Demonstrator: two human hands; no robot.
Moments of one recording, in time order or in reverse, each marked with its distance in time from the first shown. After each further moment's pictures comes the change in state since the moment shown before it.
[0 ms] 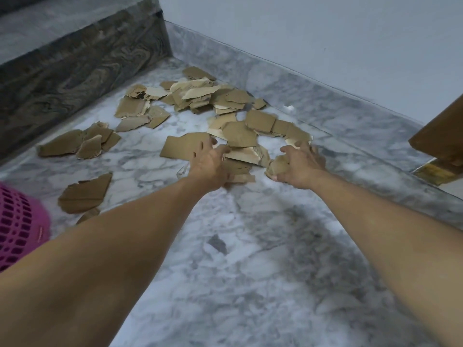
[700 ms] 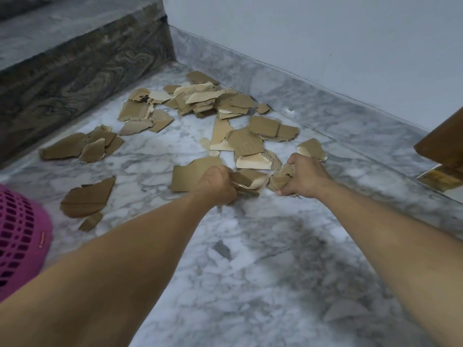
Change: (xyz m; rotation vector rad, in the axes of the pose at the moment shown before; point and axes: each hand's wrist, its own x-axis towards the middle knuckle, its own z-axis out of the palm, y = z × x) left_hand -0.010 -0.001 0.013 -0.144 -0.211 -0.085; right_hand -0.006 0.002 0.004 0.225 -0.016 0.000
